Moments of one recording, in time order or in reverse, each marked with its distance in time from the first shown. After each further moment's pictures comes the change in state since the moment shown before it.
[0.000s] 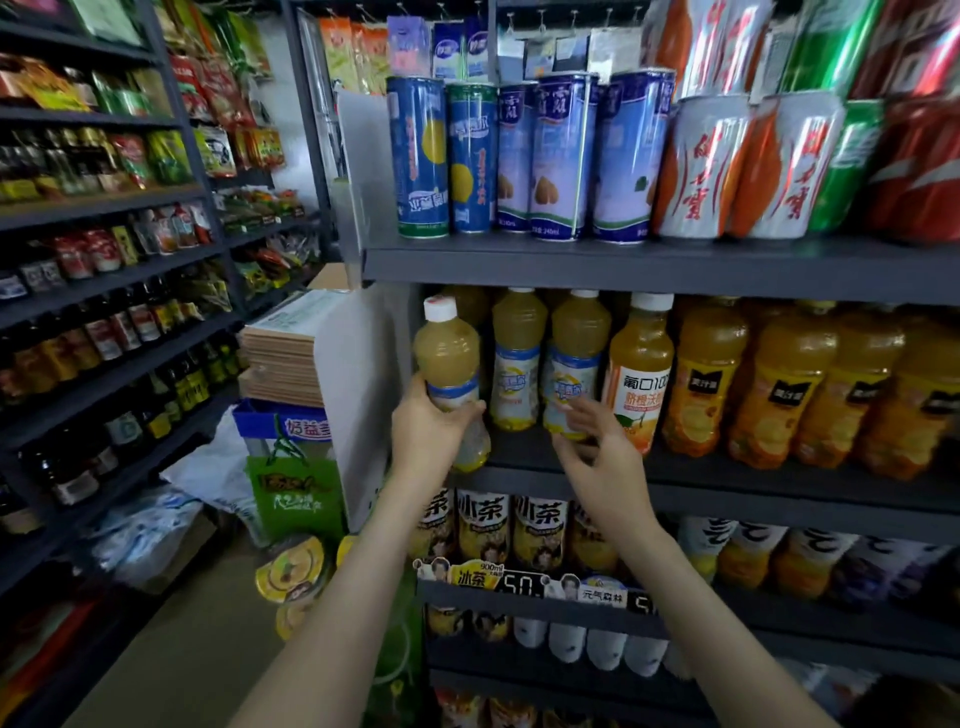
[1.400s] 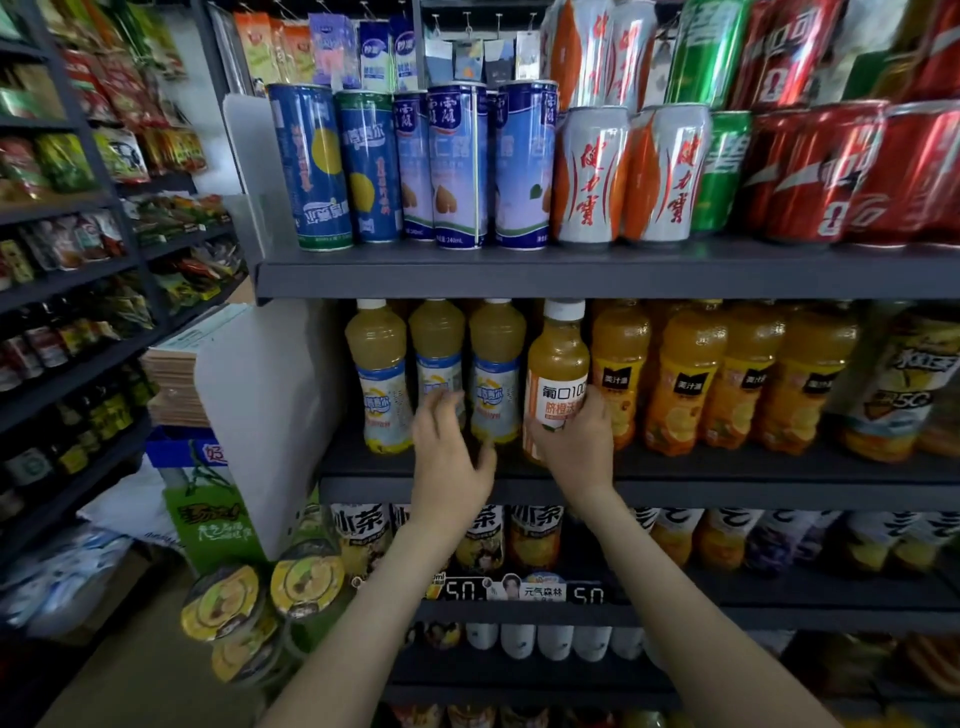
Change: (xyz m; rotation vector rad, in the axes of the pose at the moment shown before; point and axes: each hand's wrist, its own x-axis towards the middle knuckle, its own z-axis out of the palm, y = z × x) left_hand -0.049 0.011 0.080 0.225 -0.121 0.394; right_hand 0.039 0.040 -0.038 -0.206 0.352 0.092
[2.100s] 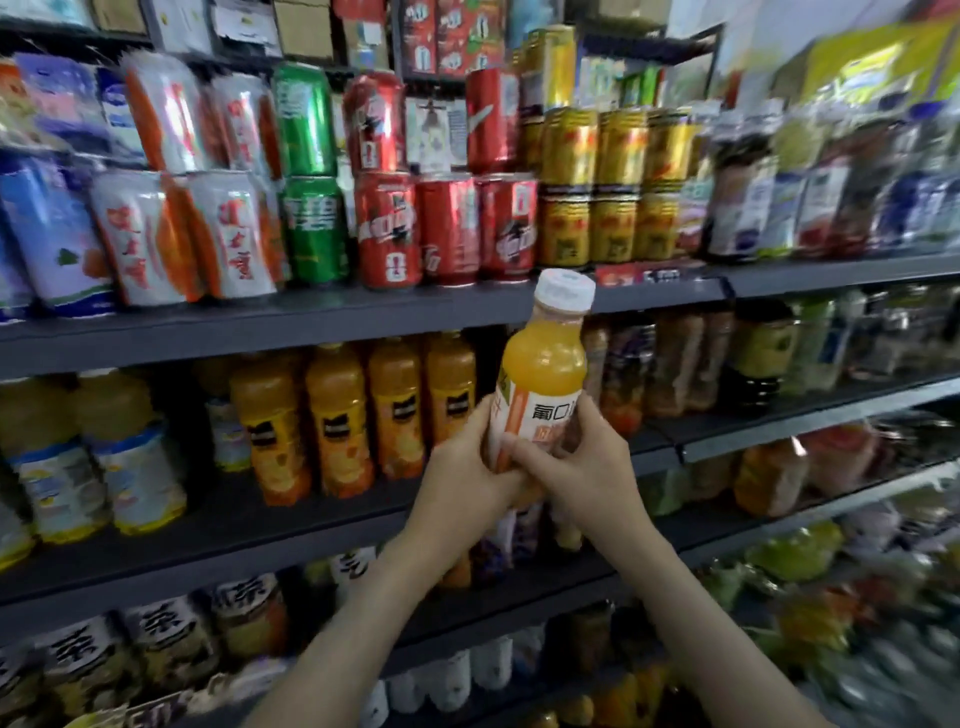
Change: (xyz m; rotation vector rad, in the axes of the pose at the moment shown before) left_hand -0.047 0.315 0.148 -0.687 -0.553 0.119; right_hand 0.018 0.055 -0.359 0.192 -0.008 -0.044
